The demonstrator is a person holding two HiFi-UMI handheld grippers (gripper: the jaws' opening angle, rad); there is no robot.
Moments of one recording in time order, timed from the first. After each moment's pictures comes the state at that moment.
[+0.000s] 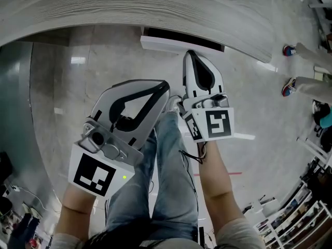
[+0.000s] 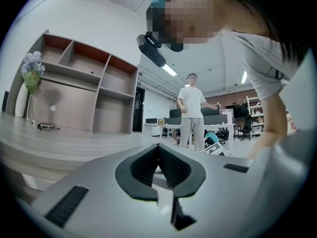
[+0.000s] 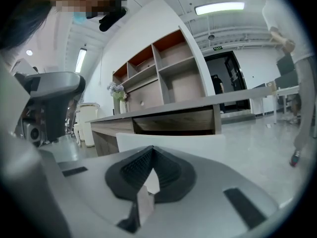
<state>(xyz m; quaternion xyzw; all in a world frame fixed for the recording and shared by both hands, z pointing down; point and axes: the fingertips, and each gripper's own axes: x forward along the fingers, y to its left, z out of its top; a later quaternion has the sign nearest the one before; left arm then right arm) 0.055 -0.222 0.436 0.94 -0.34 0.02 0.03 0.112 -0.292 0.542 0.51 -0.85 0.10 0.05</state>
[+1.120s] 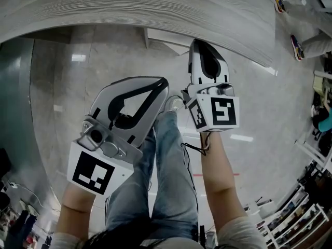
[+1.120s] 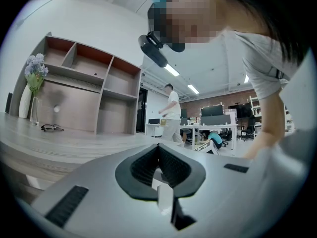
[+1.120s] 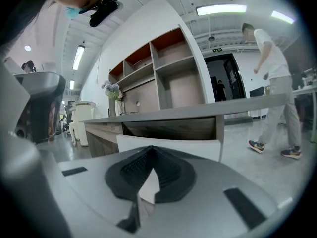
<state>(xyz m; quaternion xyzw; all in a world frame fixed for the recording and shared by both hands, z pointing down) 0.052 -0.230 0.430 0.93 -0.36 0.02 0.03 0.121 -0.326 0.533 0.53 -0.84 0.09 0.06</state>
